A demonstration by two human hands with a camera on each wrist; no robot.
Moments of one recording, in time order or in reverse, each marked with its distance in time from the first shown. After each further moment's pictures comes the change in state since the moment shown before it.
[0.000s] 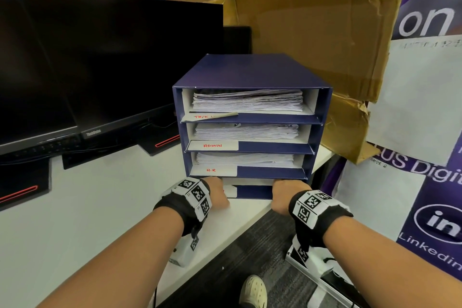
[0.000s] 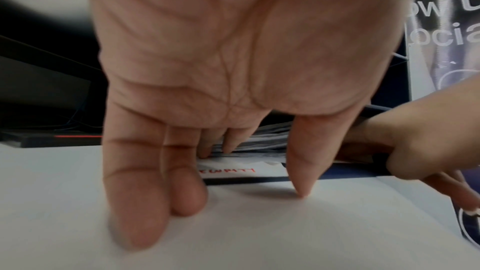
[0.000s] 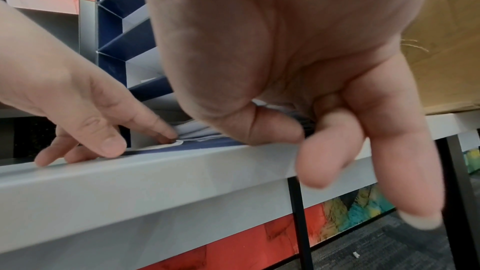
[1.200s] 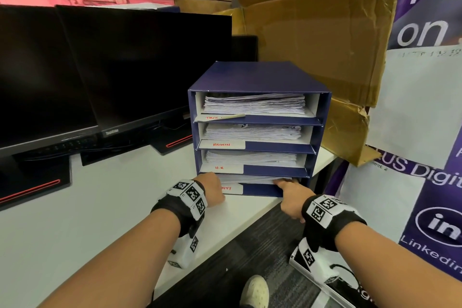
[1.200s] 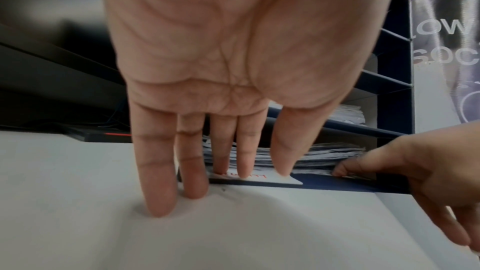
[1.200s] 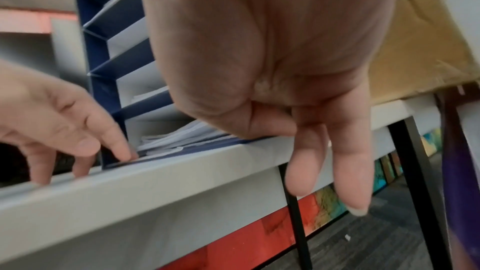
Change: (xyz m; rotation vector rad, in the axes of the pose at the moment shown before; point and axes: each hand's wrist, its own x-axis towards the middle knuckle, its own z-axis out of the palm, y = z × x) left_hand -0.014 -0.021 0.006 -0.143 0.063 0.008; right_hand -0.019 0.008 0.008 0.375 -0.060 0.031
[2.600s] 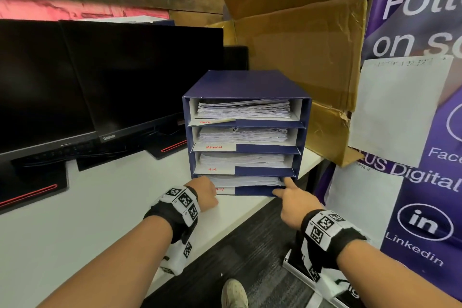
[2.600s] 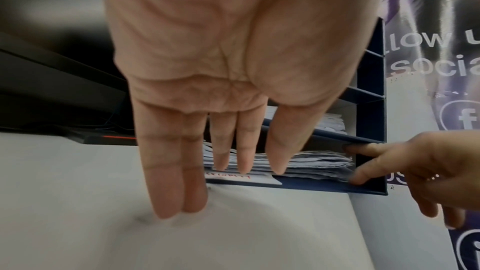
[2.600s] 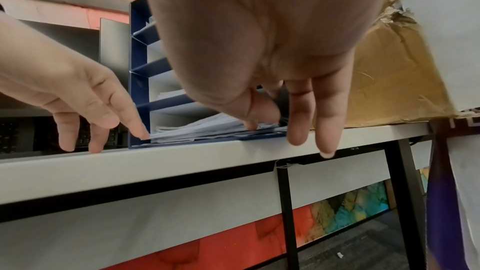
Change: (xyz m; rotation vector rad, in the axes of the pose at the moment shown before) left_hand -0.034 0.010 -0.003 -0.066 0.038 -0.001; right_hand -0.047 0.006 0.002 -0.181 0.140 -0.006
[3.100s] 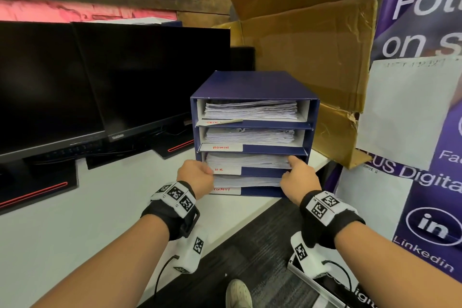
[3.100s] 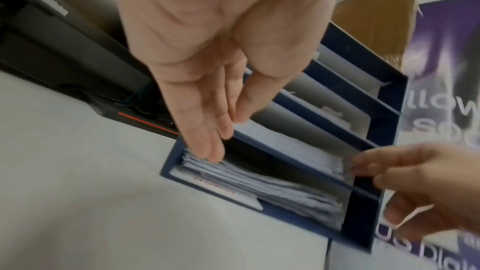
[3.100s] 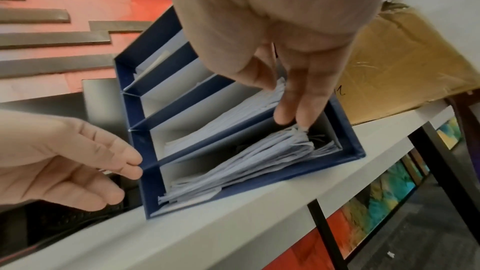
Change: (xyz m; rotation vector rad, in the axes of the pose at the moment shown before) left_hand 0.014 -0.022 -0.003 -0.835 0.429 -0.162; right_hand 0.014 -0.018 -0.033 0.550 0.359 0.130
